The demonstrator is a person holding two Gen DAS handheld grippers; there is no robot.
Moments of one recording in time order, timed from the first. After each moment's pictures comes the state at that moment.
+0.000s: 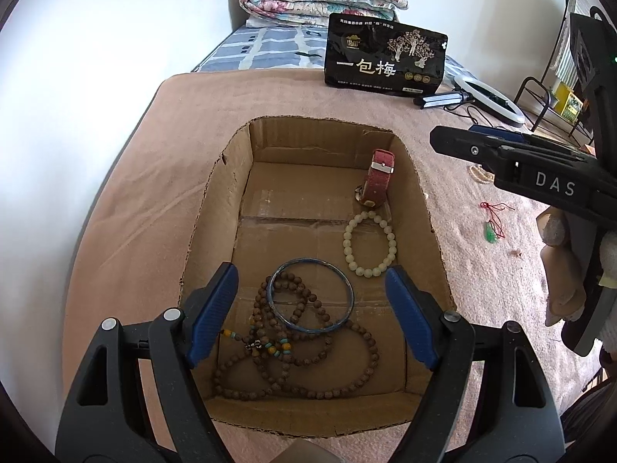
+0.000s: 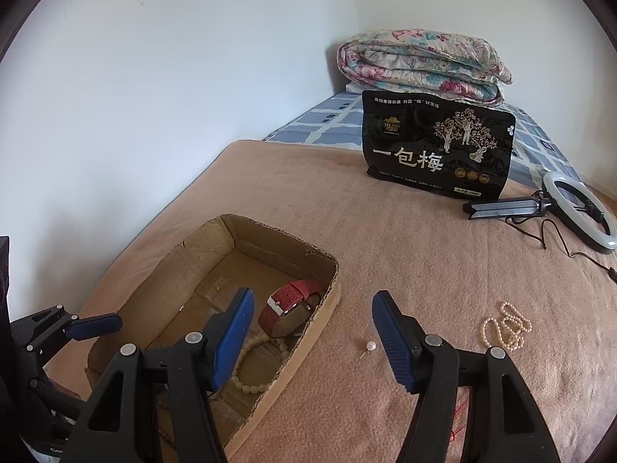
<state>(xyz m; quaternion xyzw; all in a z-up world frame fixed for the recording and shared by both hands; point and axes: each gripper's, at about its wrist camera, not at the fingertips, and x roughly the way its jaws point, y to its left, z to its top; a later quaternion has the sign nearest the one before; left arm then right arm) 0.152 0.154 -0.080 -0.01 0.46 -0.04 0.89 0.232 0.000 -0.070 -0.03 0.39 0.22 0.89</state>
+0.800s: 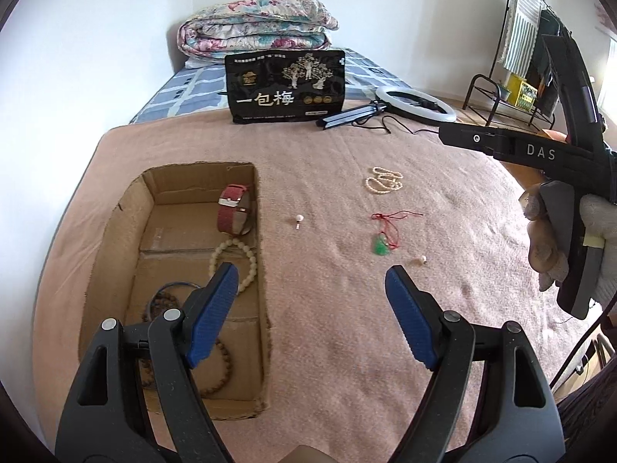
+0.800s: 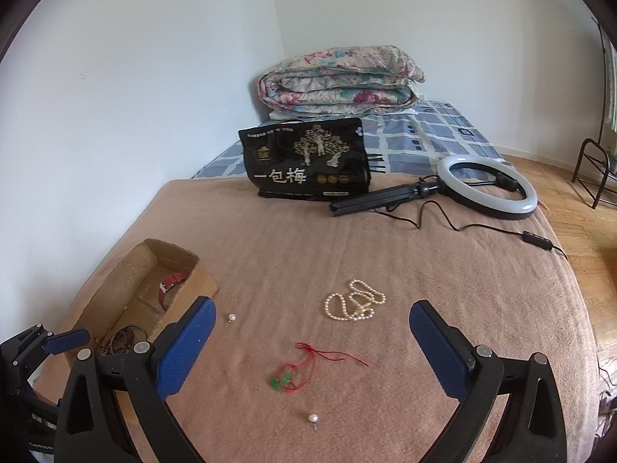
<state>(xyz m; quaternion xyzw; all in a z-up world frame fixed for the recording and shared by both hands) 0.123 0.037 -0.054 0.02 0.41 -0.11 0.91 0.205 -0.170 -0.040 0.02 0.36 0.13 0.92</state>
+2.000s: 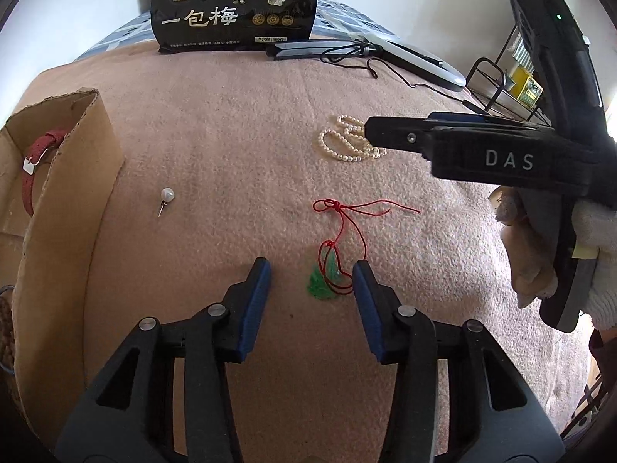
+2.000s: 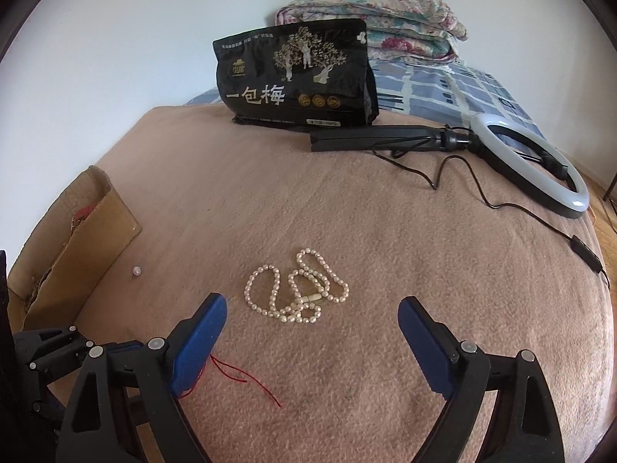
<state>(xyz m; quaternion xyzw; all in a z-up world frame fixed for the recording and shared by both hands) 0.210 -0.050 -0.163 -0.03 0.48 -0.13 0.87 0.299 -0.191 -0.141 -0.06 0.44 0.20 0.88</state>
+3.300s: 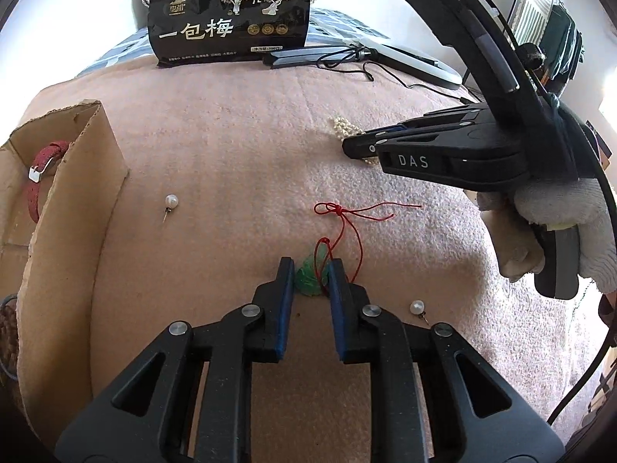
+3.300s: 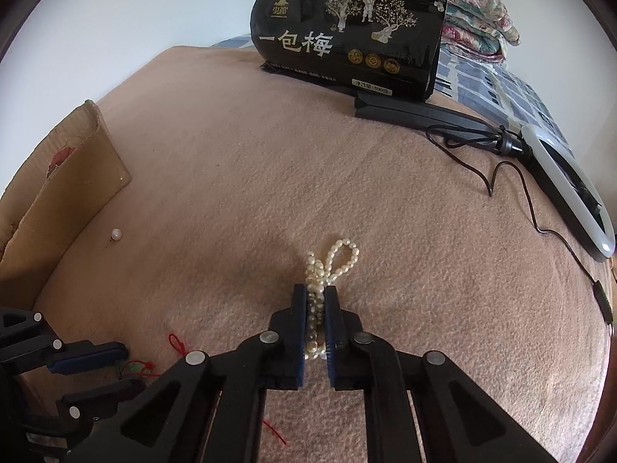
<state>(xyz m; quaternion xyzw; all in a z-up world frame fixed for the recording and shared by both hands) 0.208 -0.049 -0.164 -0.02 0.46 -0.13 0.88 0.315 -0.156 -0.167 -0.14 0.48 0.22 0.84</state>
